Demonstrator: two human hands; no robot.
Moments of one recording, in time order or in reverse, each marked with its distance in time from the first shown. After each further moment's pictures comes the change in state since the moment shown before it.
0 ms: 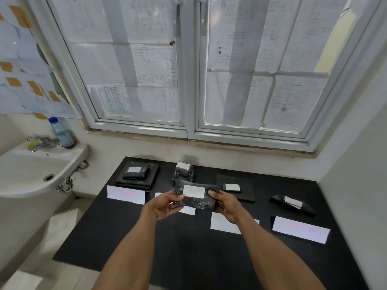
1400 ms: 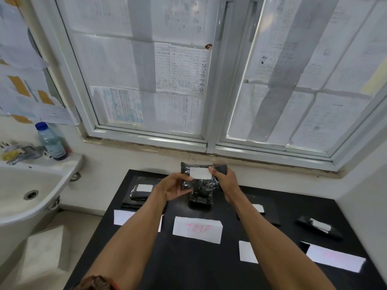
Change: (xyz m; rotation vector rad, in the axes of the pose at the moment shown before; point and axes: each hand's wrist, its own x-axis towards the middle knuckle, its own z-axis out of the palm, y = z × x) left_hand 0.086 0.170 -0.100 -0.065 -0.314 0.074; right_hand 0.142 -0.083 0.163 -0.259 0.247 -0.421
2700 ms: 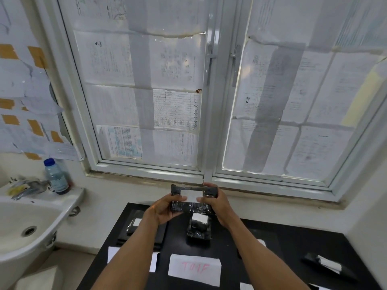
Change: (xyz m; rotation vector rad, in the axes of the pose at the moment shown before) left_hand -0.007 0.031 0.022 0.045 0.094 0.092; right_hand 0.002 -0.040 -0.004 -0.005 -0.215 -0.040
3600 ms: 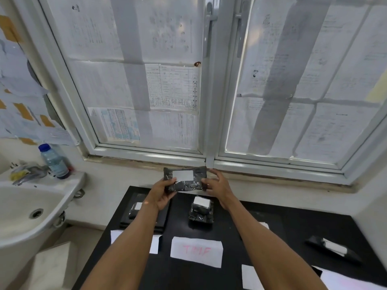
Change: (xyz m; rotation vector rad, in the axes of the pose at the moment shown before) left_hand 0.027 -0.004 -0.010 -0.175 0.333 0.135; right_hand 0.046 0.024 -0.015 -0.012 0.088 0.150
